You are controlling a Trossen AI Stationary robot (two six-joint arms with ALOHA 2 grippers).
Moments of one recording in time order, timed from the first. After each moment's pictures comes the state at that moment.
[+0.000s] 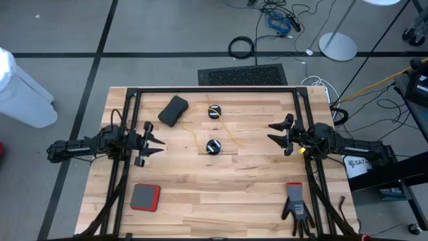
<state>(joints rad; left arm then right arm) 0.10 0.00 0.02 0.09 0.29 0.09 -0.15 0.01 0.02 0.08 0.05 0.24</state>
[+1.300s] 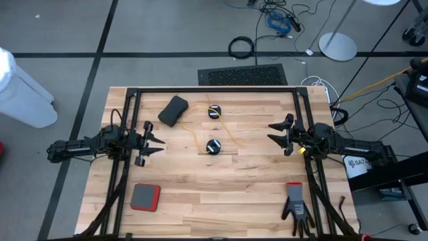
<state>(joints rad) 0.10 0.00 0.02 0.09 0.28 0.09 -0.15 0.01 0.02 0.08 0.05 0.24</state>
